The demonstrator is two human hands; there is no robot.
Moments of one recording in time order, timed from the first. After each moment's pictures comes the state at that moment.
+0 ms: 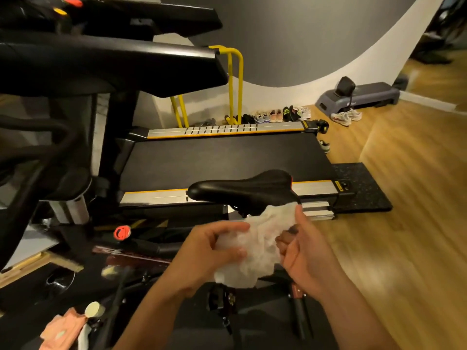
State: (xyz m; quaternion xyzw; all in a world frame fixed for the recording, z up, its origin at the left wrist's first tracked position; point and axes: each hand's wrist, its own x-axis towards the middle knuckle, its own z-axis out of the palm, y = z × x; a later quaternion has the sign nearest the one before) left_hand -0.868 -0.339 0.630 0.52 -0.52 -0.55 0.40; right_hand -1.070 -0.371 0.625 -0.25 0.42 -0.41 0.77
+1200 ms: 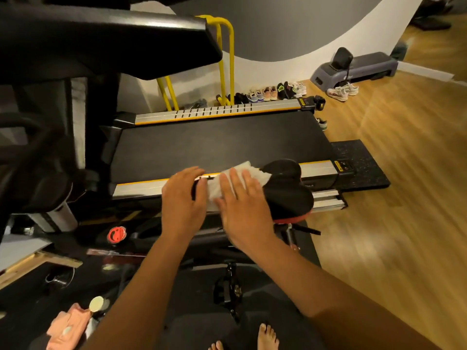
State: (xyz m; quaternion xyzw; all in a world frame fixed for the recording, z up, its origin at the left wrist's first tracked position) left_hand -0.815 -0.447 0.583 0.67 -0.62 -0.07 0.40; right_hand -0.958 -0.457 0.561 -0.83 0.55 -0.13 -0.01
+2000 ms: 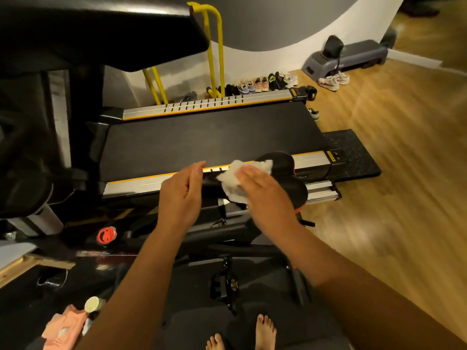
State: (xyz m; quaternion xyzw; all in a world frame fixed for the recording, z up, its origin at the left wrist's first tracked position) left_hand -0.826 -0.455 0.588 0.65 -0.61 -0.16 0.42; right_hand -1.008 -0.465 0.567 -0.82 0.53 -0.20 0.06
